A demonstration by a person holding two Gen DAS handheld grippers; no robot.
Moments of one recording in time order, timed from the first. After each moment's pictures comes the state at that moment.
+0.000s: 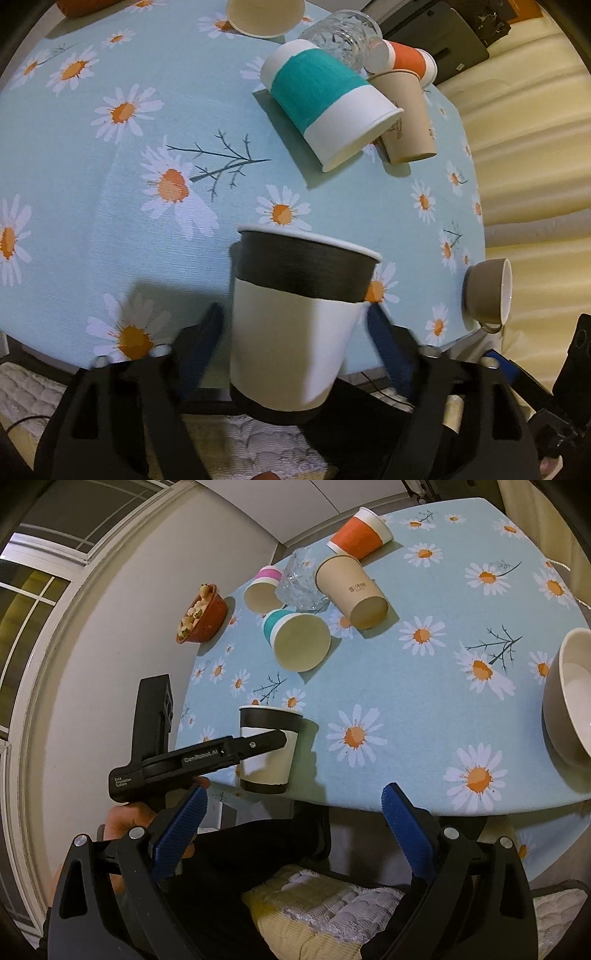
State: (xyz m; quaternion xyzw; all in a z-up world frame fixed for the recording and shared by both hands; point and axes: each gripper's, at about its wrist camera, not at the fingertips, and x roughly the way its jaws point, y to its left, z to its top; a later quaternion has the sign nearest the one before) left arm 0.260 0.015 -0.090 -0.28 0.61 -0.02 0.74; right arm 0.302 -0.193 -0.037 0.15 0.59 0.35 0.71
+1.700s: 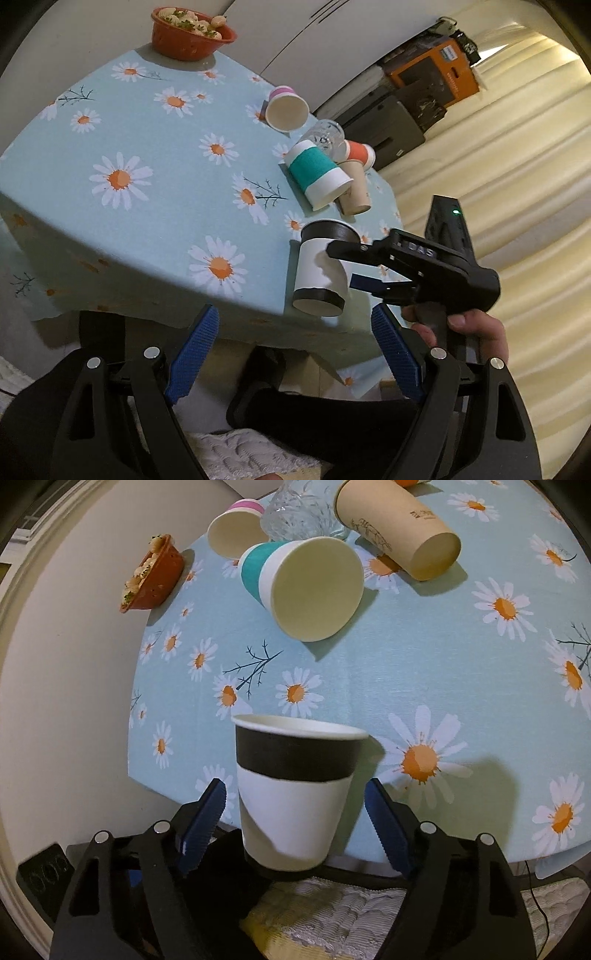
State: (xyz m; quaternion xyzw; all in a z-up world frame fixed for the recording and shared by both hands) left arm 0.101 0.075 -0.039 -0.37 0.41 -0.05 0.83; right arm 0.329 -0.075 -0.098 0.10 0.66 0.28 0.69
